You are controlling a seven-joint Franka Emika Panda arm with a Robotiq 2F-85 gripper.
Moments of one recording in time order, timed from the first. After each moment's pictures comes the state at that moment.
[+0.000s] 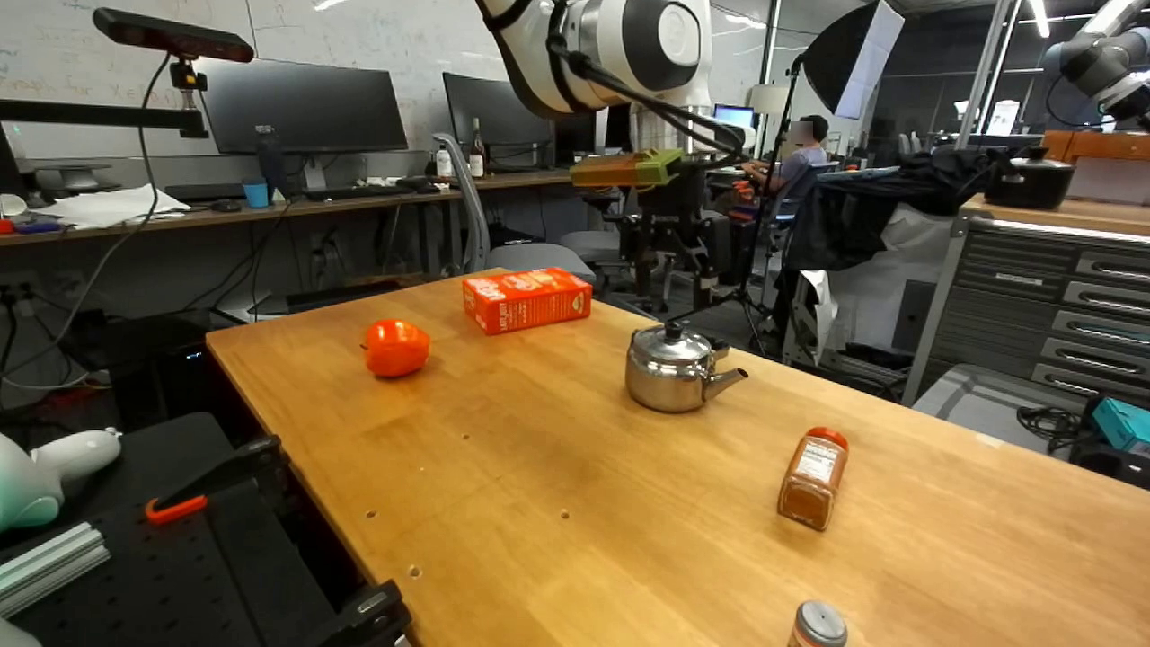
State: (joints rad) arm 0.04 0.45 -0.06 -1.92 -0.17 2.36 0.22
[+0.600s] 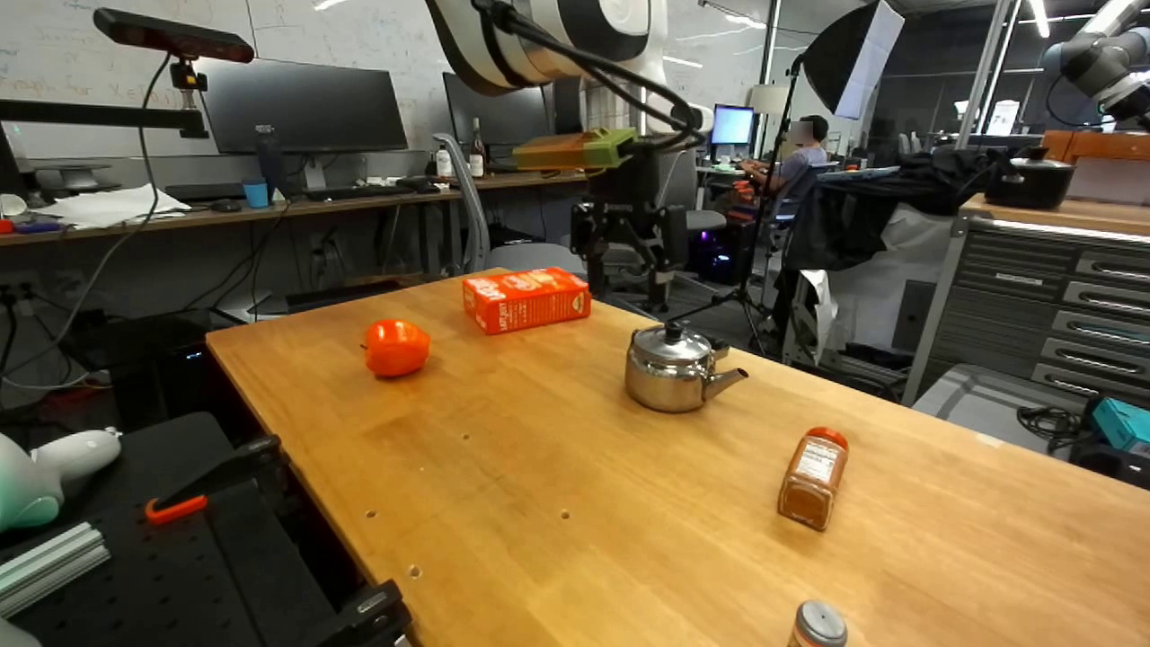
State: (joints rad) arm 0.04 0.24 -0.04 -2.18 -0.17 2.41 0.17
